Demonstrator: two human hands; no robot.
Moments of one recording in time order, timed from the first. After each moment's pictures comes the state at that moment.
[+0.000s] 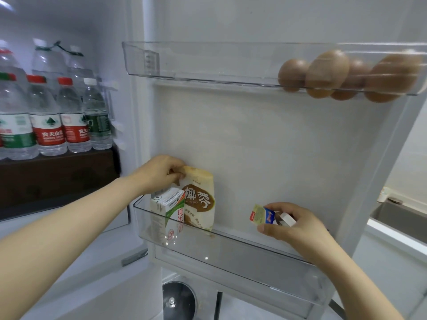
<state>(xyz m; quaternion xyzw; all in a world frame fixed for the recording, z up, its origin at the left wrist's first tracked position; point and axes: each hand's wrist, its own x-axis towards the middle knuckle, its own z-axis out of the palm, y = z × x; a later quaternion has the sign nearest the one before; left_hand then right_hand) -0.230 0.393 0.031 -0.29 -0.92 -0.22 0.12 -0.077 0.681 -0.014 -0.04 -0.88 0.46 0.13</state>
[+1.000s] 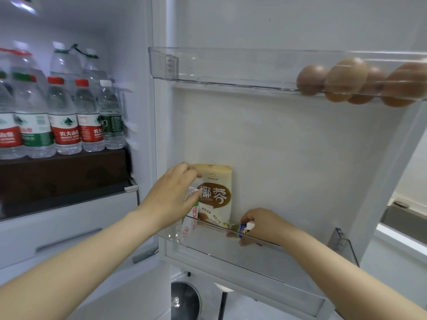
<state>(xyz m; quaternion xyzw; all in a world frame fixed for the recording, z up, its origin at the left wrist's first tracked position) -0.170 0.390 -0.002 -0.30 -0.89 -0.18 0.29 -0.142 0.628 -0.028 0.02 -0.98 0.18 -0.05</state>
